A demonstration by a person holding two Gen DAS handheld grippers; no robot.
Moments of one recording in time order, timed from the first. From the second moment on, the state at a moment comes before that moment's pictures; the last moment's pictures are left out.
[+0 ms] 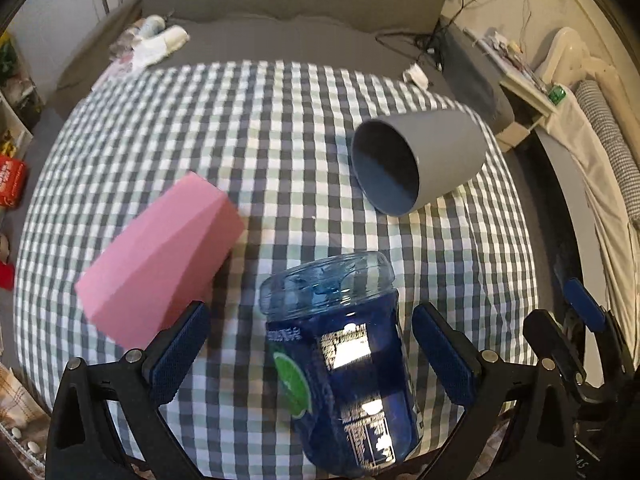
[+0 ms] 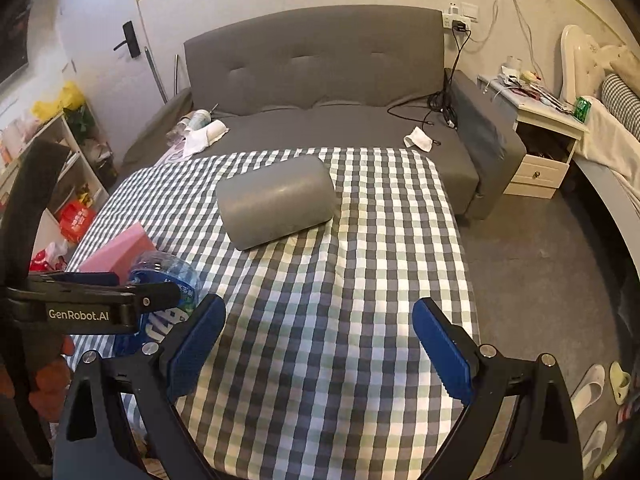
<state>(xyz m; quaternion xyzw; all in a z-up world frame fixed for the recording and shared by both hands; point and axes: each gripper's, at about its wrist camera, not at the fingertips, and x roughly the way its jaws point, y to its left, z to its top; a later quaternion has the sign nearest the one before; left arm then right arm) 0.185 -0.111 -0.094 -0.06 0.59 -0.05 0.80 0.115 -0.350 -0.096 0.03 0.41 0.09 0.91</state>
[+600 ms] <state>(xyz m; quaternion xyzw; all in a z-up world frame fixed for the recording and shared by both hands) 0.196 -0.109 -0.072 -0.06 0.57 -0.08 0.82 0.121 -0.351 -0.102 0.03 0.42 0.08 0.90</state>
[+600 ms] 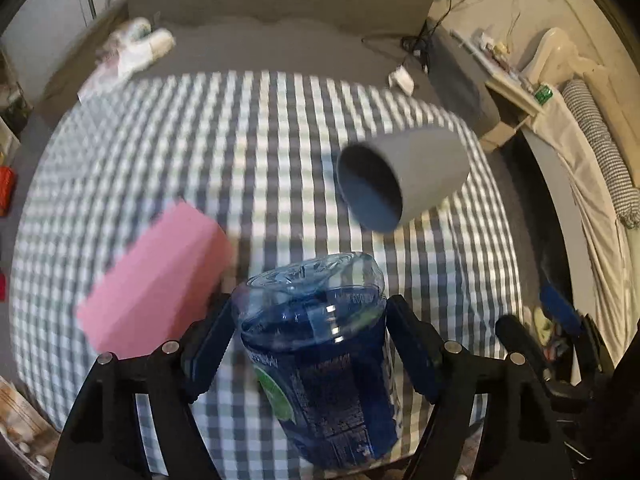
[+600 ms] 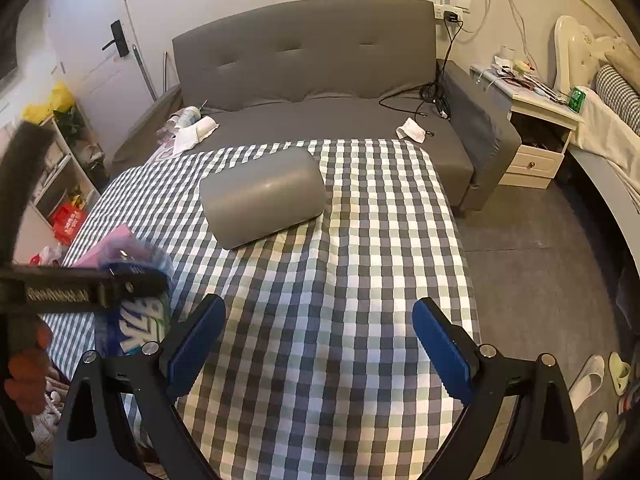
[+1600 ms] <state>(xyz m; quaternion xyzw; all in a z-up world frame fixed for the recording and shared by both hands) 0.159 -0.131 -0.086 0.04 0.46 -0.07 0.89 0.114 -0.361 -0.101 0.05 0.42 0.07 0.91</state>
